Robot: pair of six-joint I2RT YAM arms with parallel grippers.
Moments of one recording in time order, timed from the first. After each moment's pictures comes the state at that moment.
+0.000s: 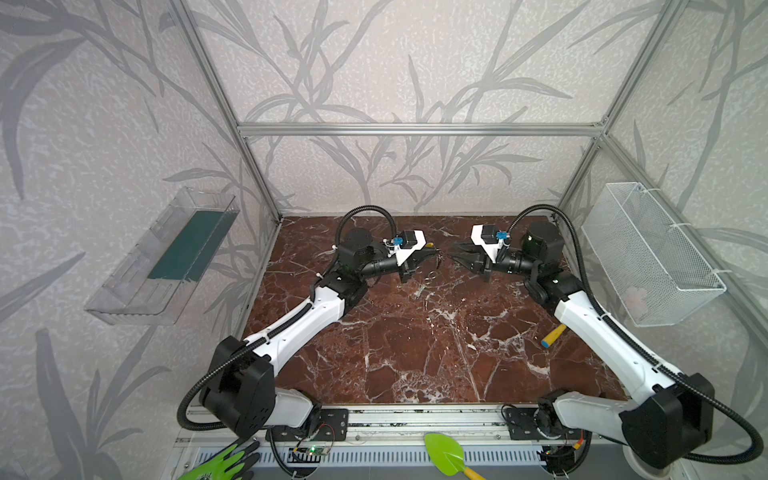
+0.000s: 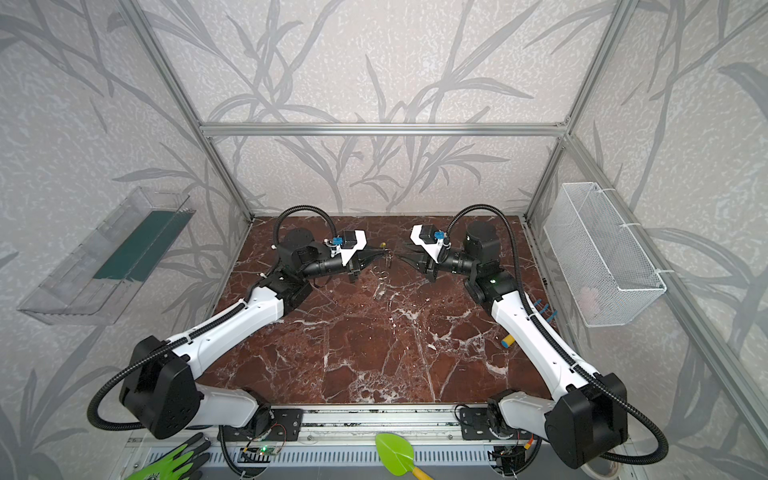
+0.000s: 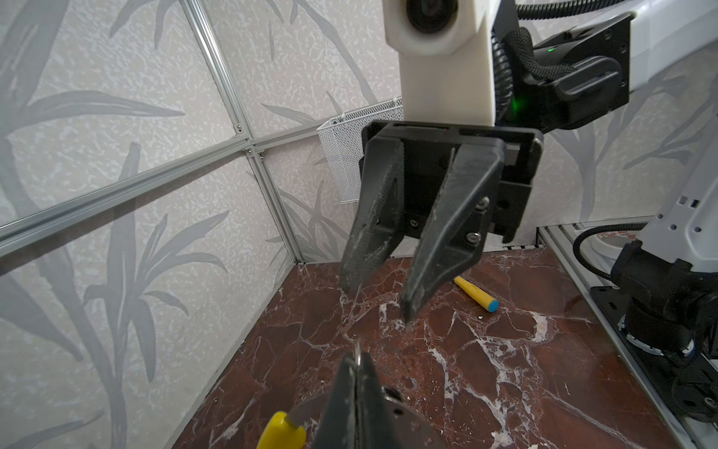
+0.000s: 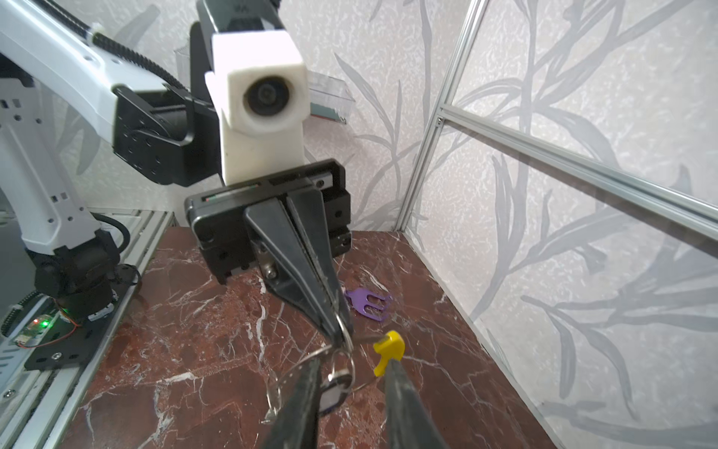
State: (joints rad) left arm -0.52 1.39 1.03 0.37 0.80 0.27; right arm 0.35 1.25 1.07 0.07 -0.93 -0.30
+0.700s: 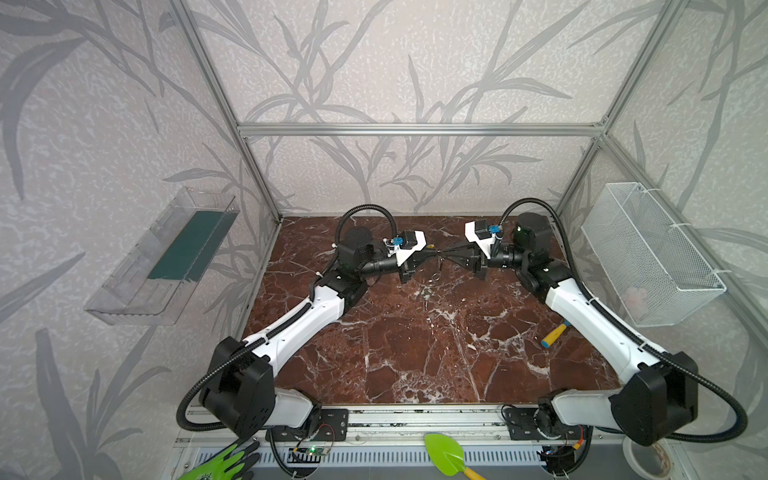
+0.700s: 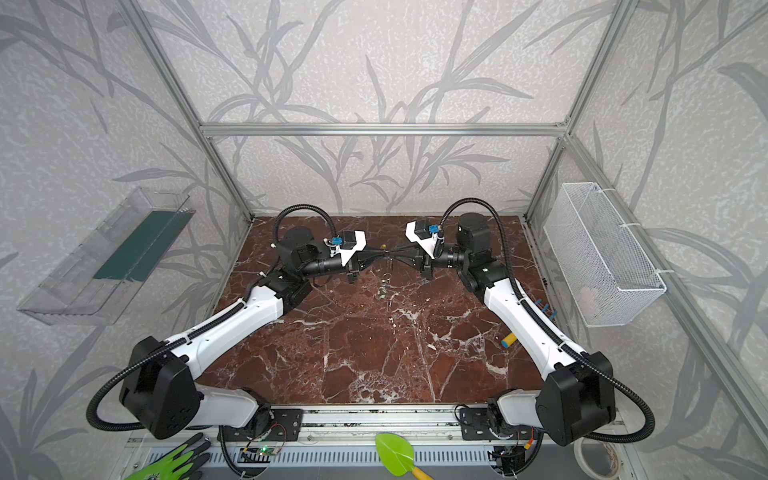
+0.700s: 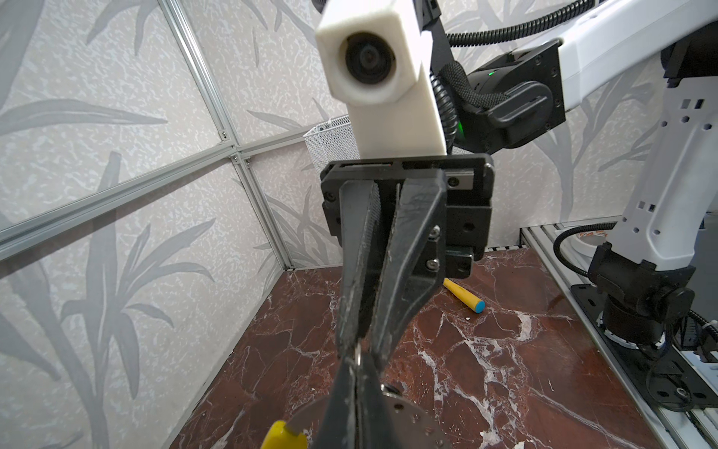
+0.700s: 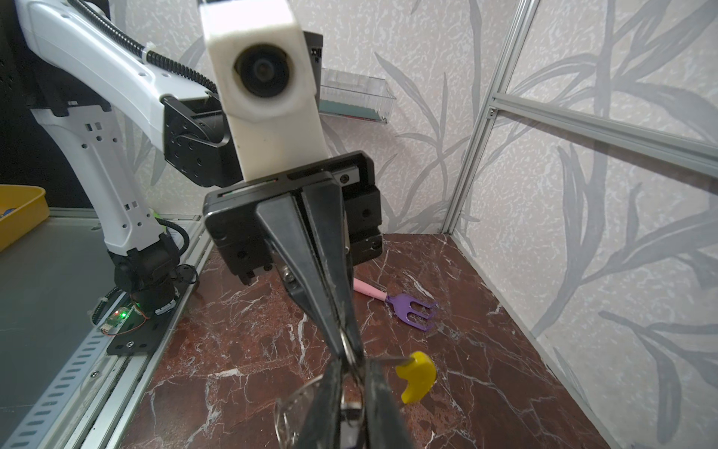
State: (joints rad) left arm -0.52 1.39 1.05 0.36 0.85 0.27; right arm 0.35 1.34 1.13 0.01 -1.06 -0.30
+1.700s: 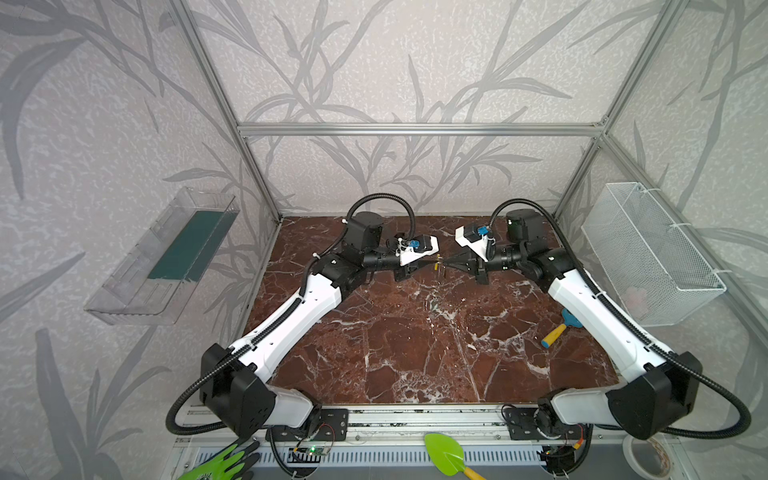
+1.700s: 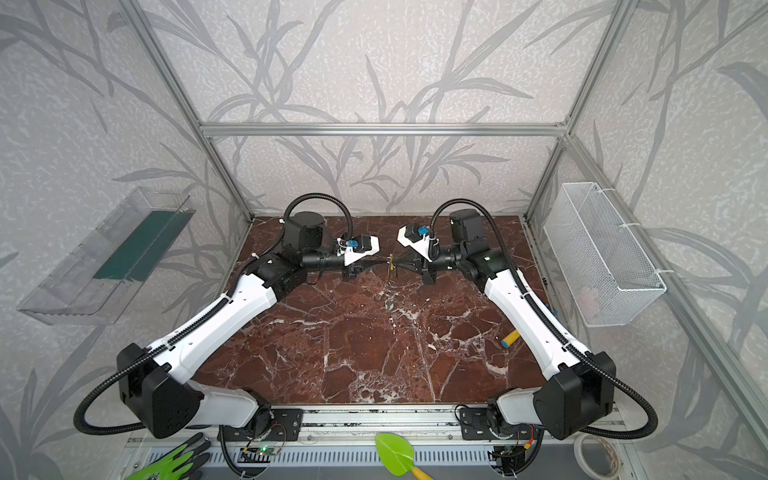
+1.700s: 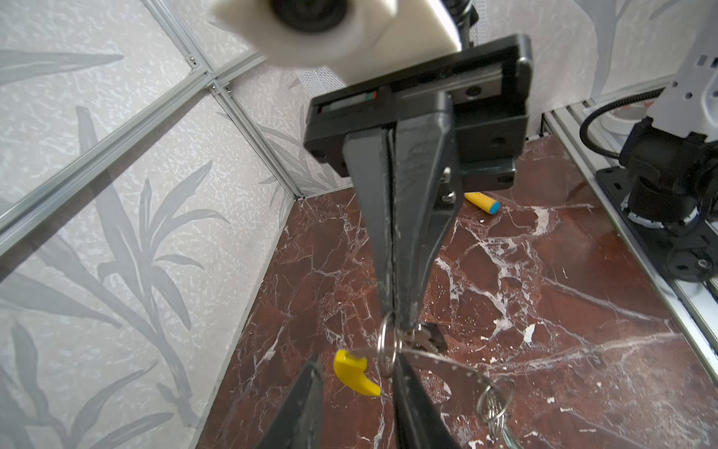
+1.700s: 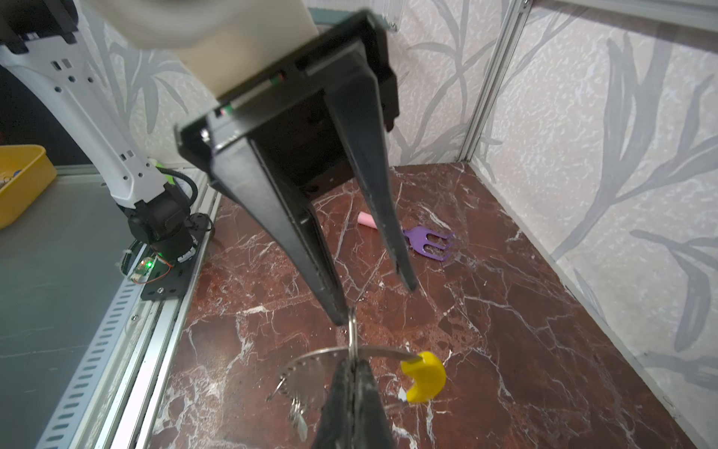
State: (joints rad) left arm -0.57 1.40 1.34 -0.33 0.68 0.73; right arm 0.39 1.39 1.34 -0.55 -0.93 -0.56
